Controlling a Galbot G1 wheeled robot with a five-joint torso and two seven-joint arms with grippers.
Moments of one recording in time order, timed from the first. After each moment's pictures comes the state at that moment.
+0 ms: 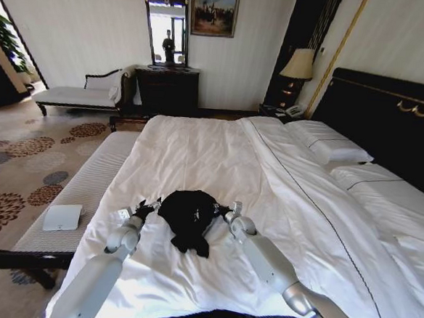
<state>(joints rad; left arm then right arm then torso) 0.98 -1.13 -0.24 -1.51 -0.86 0.22 -0.20 -0.68 1.24 -0.07 1.19 0.81 -0.26 0.06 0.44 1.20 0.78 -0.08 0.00</state>
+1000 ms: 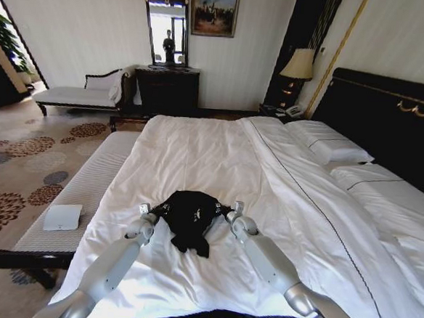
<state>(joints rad) 0.83 -1.16 -0.07 -1.29 -0.84 0.22 -0.16 -0.68 1.23 -0.07 1.20 0.81 -0.26 0.08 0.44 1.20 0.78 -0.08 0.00</state>
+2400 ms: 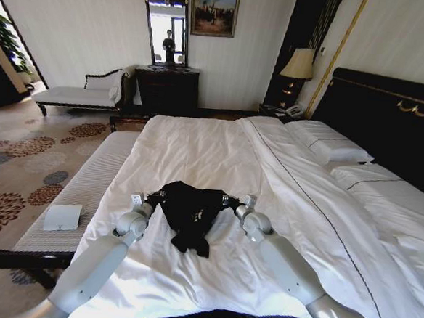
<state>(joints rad) 0.87 -0.98 -0.11 -1.72 -0.89 0.23 -0.26 -0.71 1.07 -0.01 1.61 0.97 -0.34 0.19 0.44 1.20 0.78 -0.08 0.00</state>
